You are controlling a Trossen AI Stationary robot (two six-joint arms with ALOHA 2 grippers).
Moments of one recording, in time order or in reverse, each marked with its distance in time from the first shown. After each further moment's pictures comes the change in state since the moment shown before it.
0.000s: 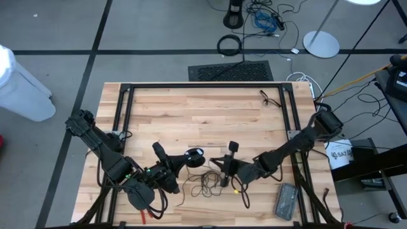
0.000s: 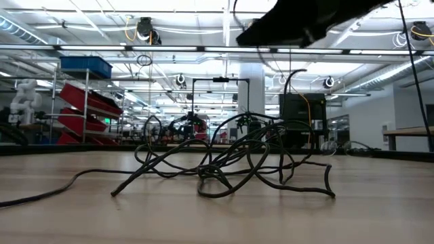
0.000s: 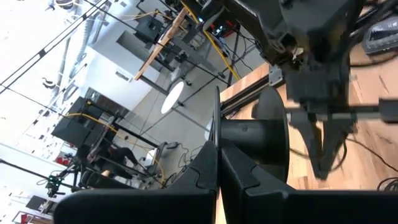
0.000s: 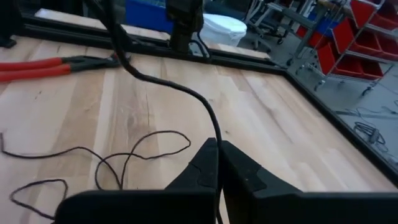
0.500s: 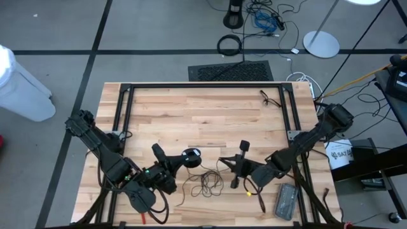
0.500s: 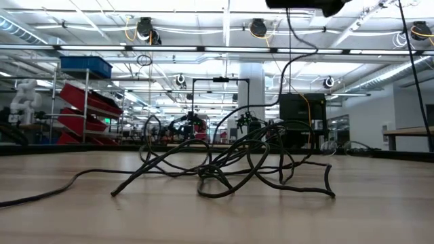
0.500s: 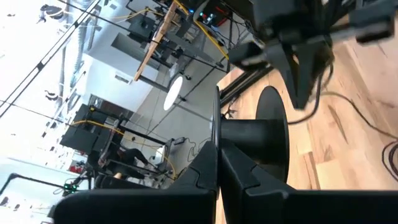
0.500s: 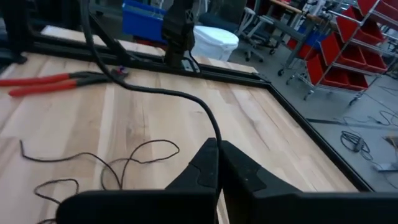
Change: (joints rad) left arm -0.013 0.000 0.000 -0.151 -0.001 -0.019; right arm 0.090 -0.174 0.000 -0.166 0.105 0.004
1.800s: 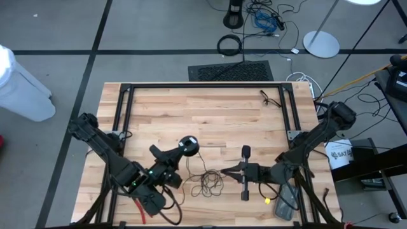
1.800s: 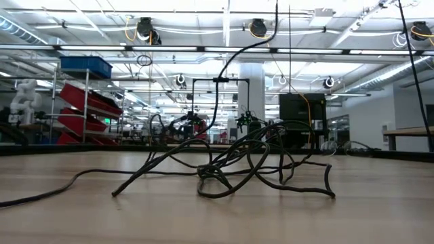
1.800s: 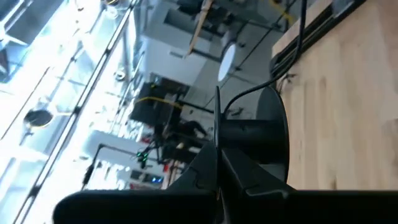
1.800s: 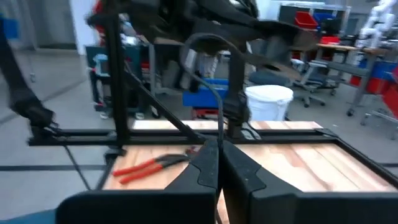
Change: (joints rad) left arm 0.028 0.067 0.000 -0.041 -0.262 0.046; right arm 0.086 -0.060 0.000 0.344 -0.153 -0.061
